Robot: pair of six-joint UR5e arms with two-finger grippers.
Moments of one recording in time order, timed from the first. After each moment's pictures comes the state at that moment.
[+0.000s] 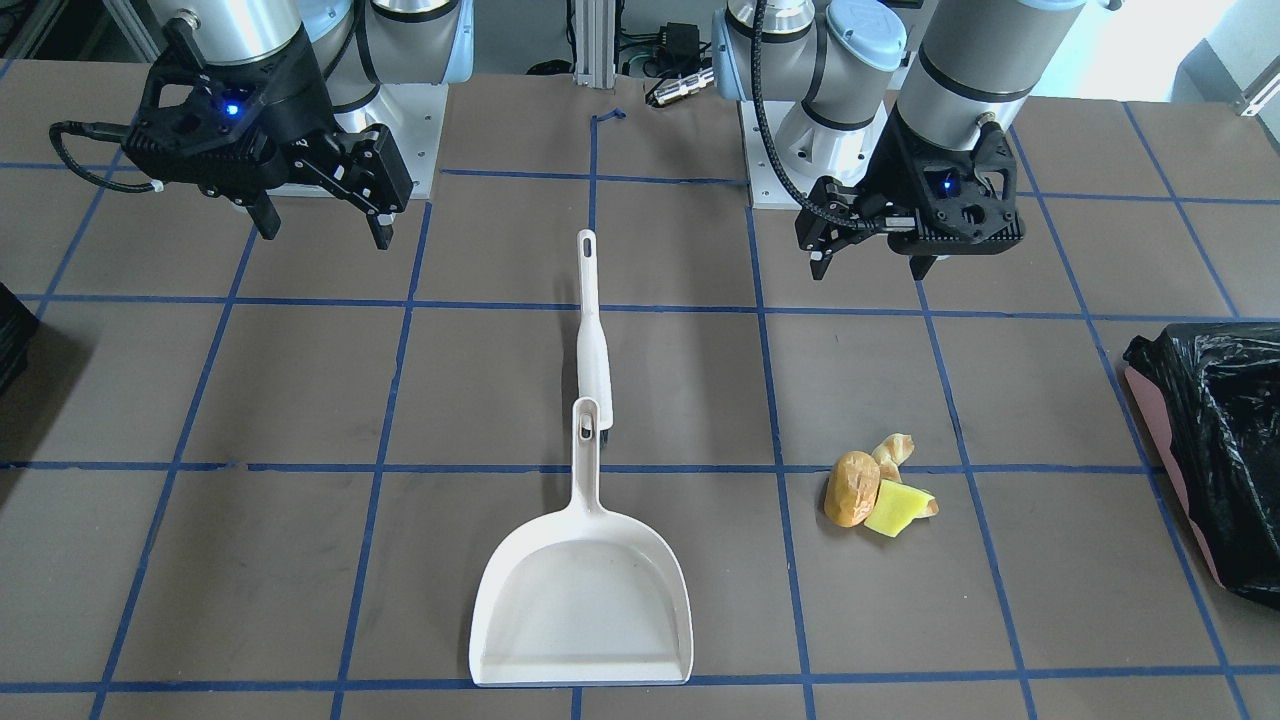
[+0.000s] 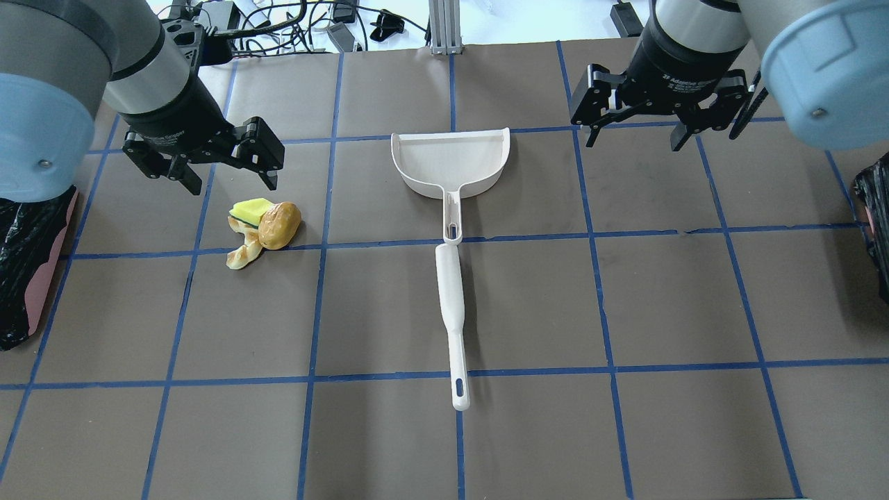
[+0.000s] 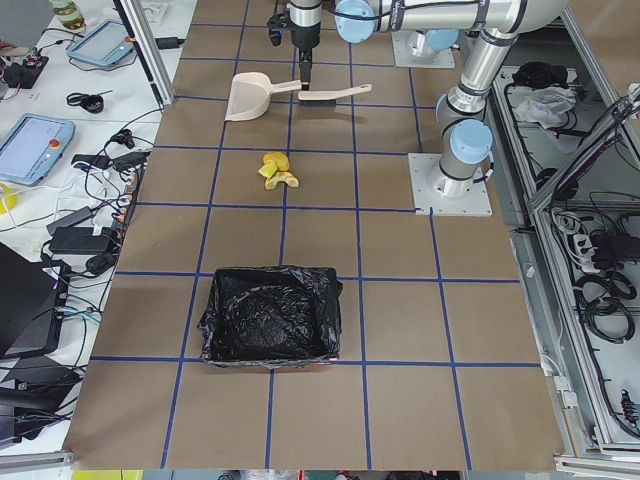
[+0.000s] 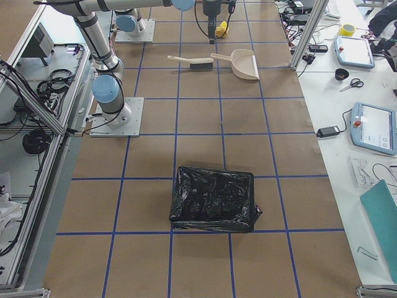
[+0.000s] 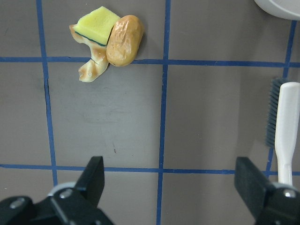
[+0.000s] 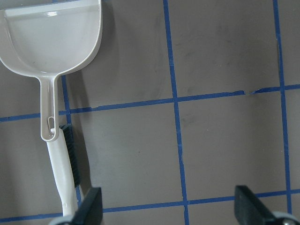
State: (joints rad) left arm -1.56 -1.54 -1.65 -1.51 1.58 -0.01; right arm 1.64 -1.60 1.56 -1.62 -1.57 0.17
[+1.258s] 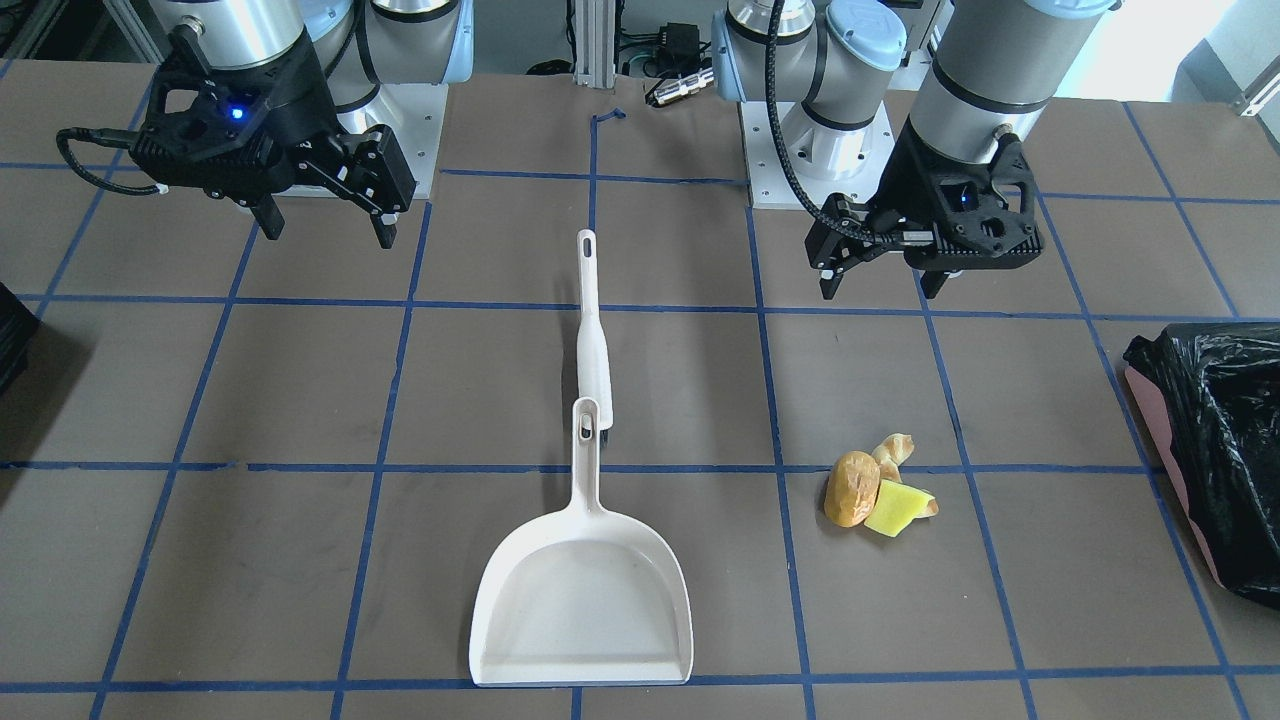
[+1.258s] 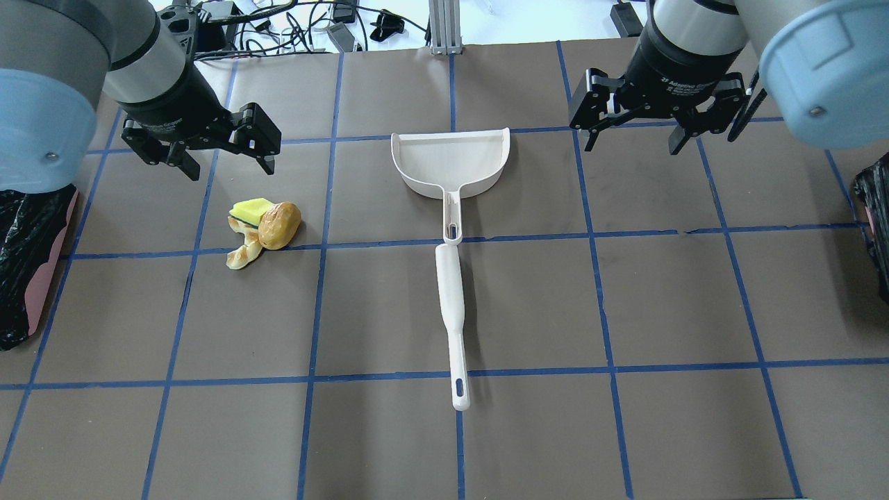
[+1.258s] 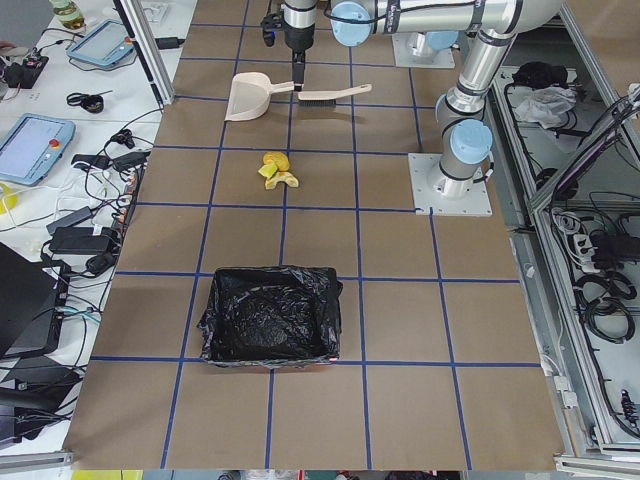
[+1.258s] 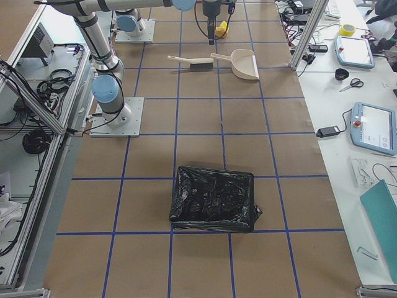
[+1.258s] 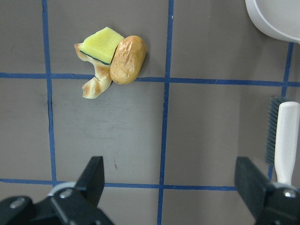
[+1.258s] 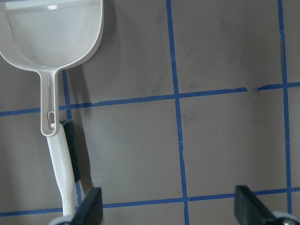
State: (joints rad) left arm -1.54 -1.56 -1.64 -1.45 1.57 -0.01; right arm 1.64 -1.60 1.56 -1.61 -1.56 0.17
